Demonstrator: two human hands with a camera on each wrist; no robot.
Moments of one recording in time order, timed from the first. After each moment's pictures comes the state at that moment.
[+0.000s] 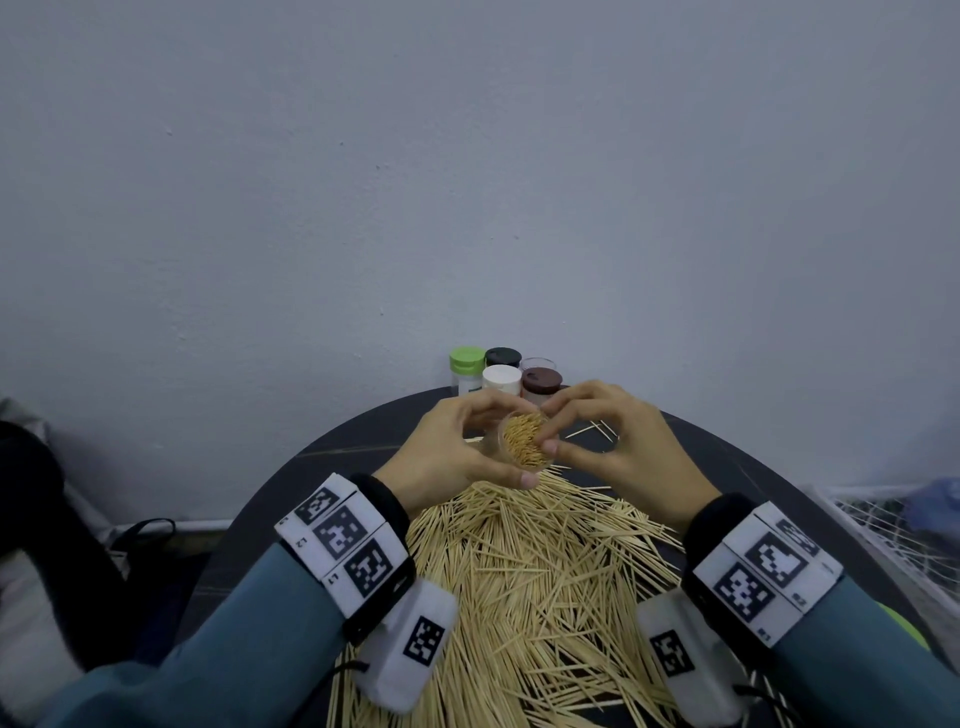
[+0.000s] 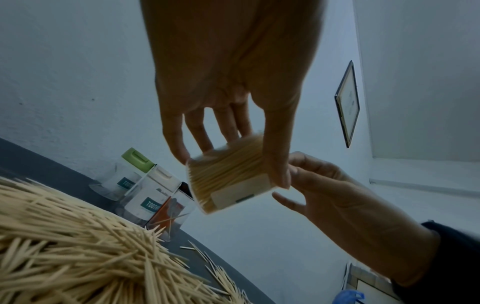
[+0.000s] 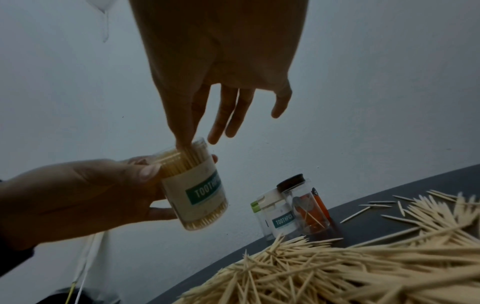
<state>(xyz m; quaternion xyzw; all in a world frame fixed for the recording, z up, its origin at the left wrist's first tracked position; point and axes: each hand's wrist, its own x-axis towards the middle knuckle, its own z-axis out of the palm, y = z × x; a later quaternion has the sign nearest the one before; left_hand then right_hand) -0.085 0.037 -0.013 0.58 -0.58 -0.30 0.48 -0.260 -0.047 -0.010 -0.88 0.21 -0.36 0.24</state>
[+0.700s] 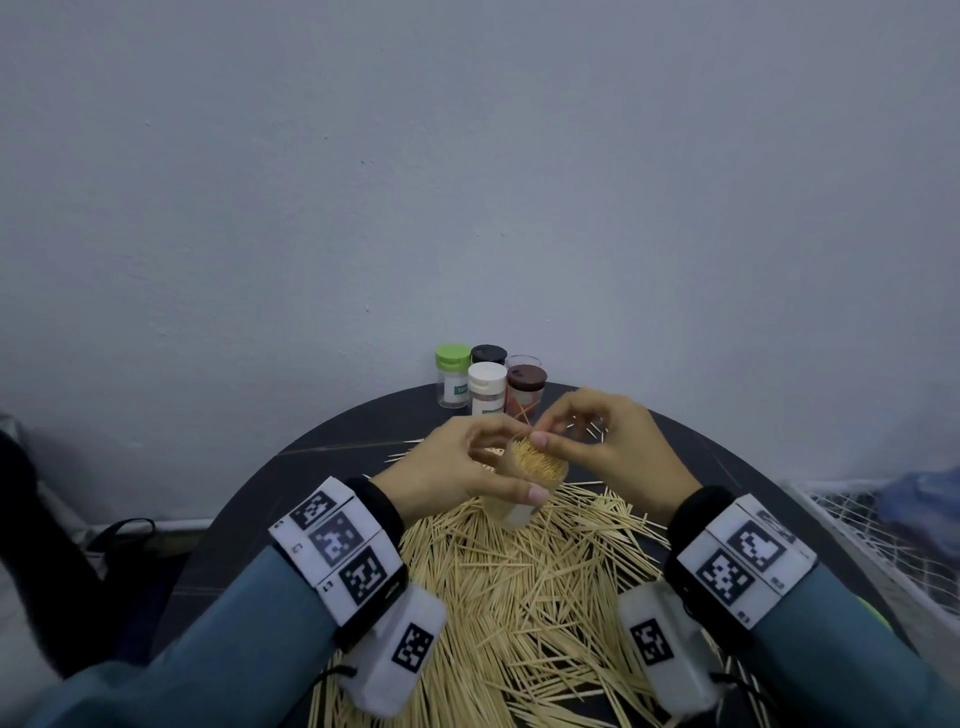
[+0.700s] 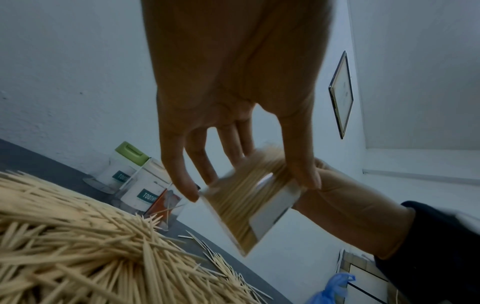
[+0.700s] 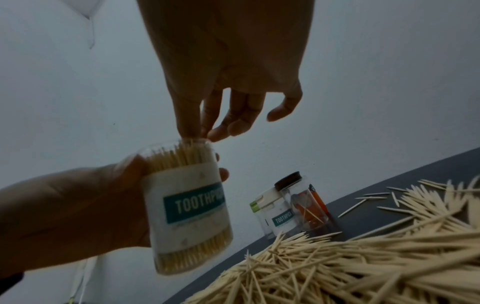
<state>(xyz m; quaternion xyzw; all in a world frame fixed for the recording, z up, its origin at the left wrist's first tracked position) -0.098 0.038 -0.014 0.58 -0.61 -0.36 0.40 -0.263 -0.052 -0.011 -0.85 0.26 -0.35 0.28</state>
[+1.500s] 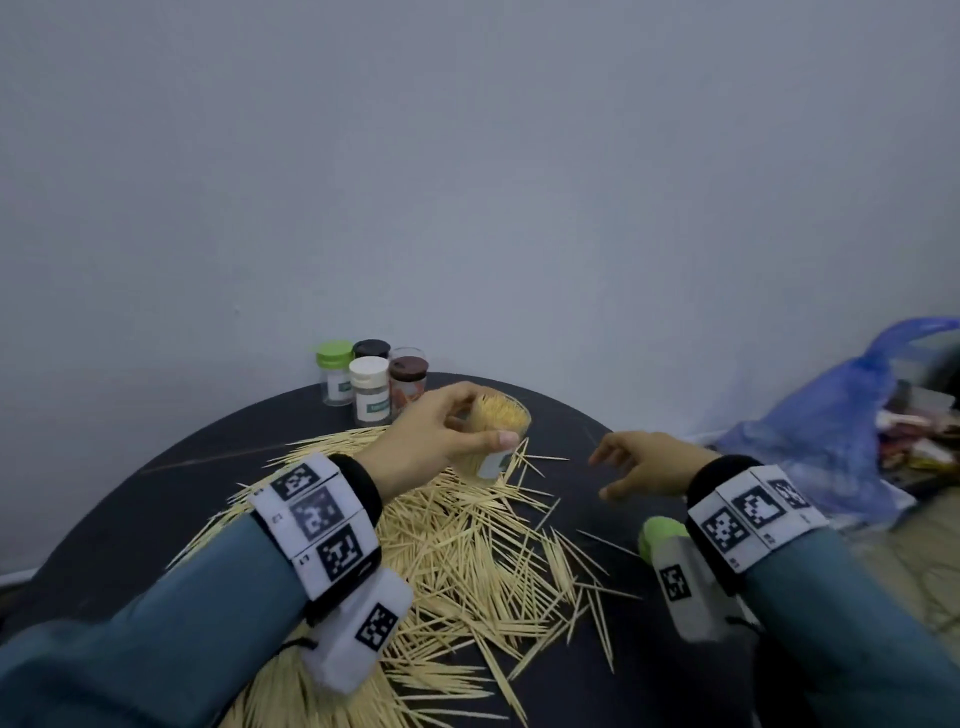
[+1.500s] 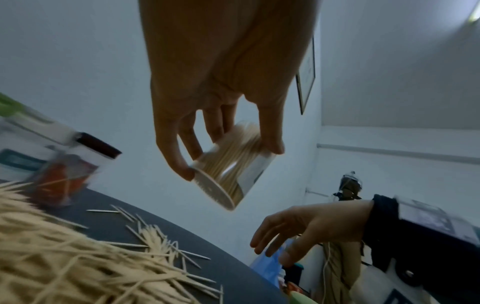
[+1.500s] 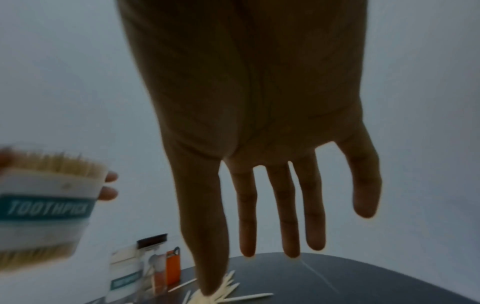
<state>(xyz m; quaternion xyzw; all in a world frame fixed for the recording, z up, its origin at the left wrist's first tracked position) -0.171 0.010 -0.001 0.54 -0.63 -0.37 0.42 -0.397 -0.068 -0.003 -0.81 0.56 0.03 0.17</state>
